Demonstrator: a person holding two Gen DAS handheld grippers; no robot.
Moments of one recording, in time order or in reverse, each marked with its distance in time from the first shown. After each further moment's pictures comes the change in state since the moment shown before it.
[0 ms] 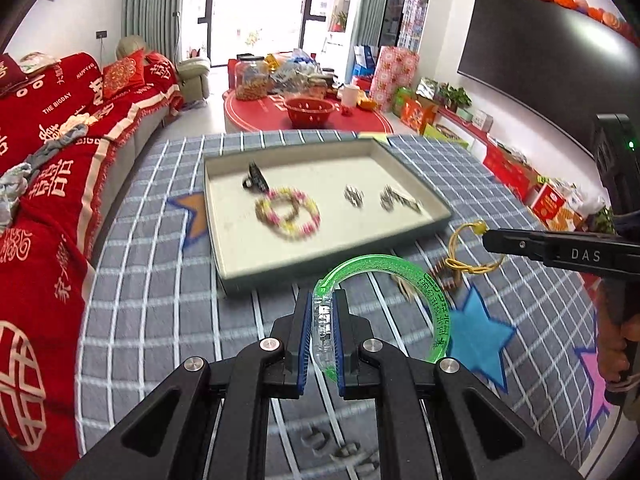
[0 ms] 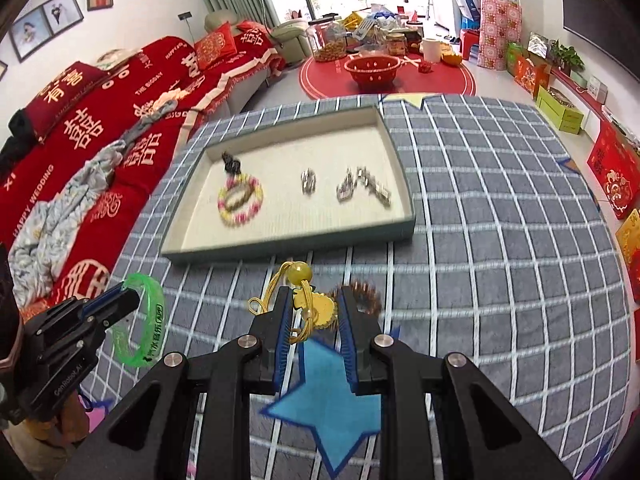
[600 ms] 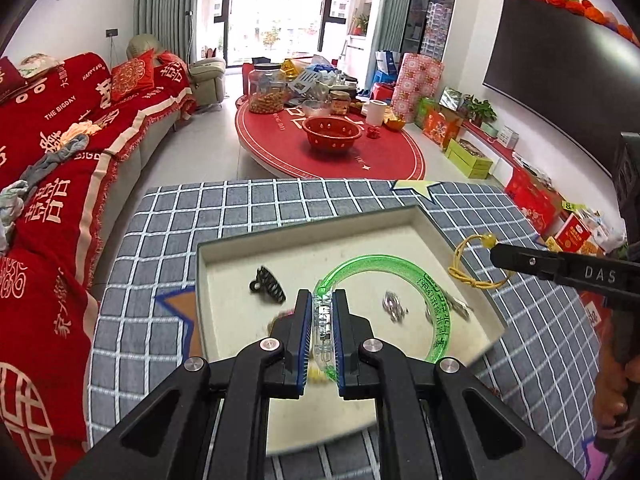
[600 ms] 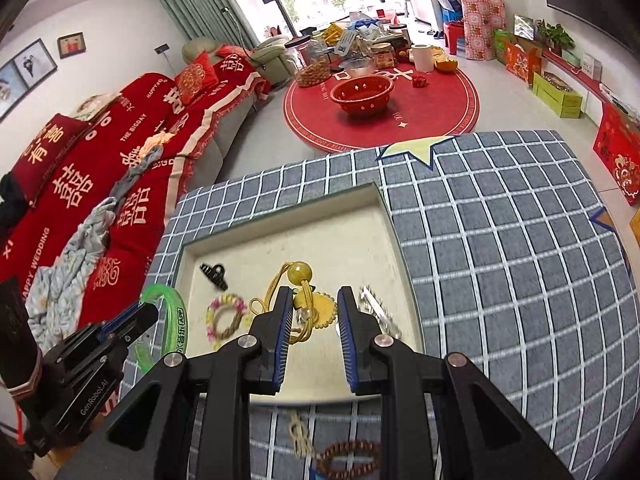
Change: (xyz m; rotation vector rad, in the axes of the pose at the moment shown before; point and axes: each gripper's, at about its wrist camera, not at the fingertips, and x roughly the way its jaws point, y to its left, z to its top) left arm 0.085 0.021 0.113 -0.047 0.003 0.059; right arm 0.056 -0.024 0.118 0.128 -0.040 0.037
